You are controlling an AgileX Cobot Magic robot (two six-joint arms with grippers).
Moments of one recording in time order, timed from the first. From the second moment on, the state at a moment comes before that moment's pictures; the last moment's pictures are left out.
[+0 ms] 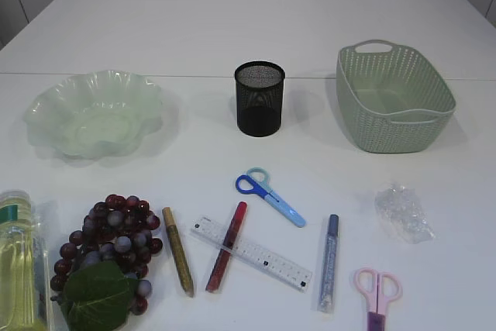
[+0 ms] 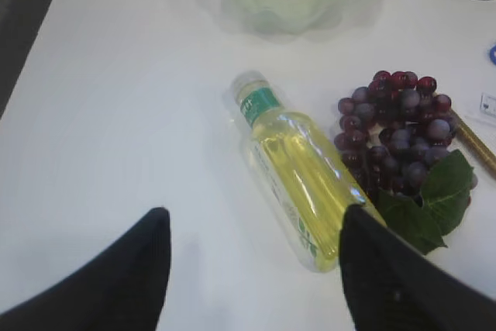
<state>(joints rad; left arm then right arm) -0.02 0.11 -0.53 -0.01 1.10 -0.02 -0.02 0.01 -0.51 0.00 1.13 -0.03</state>
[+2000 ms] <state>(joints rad) -0.50 1.67 -0.93 -0.09 0.55 -0.96 -0.02 1.00 -0.84 0.14 0.94 -0.07</state>
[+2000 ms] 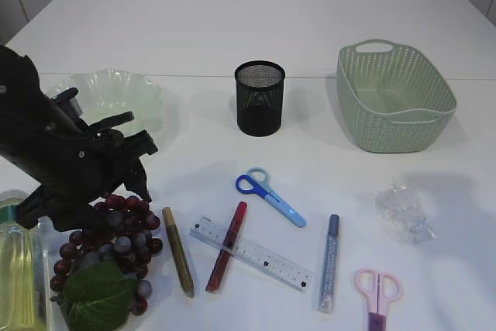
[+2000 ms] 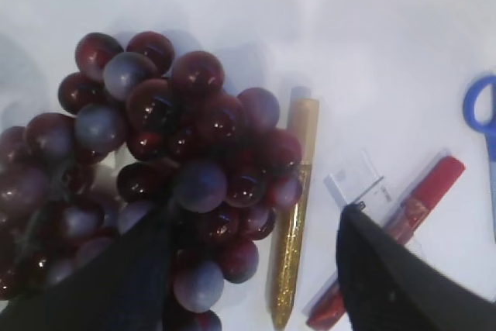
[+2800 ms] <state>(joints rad) -0.50 1.81 -0.93 -0.02 0.46 -1.07 -0.02 1.00 -0.84 0.14 0.95 -0.07</state>
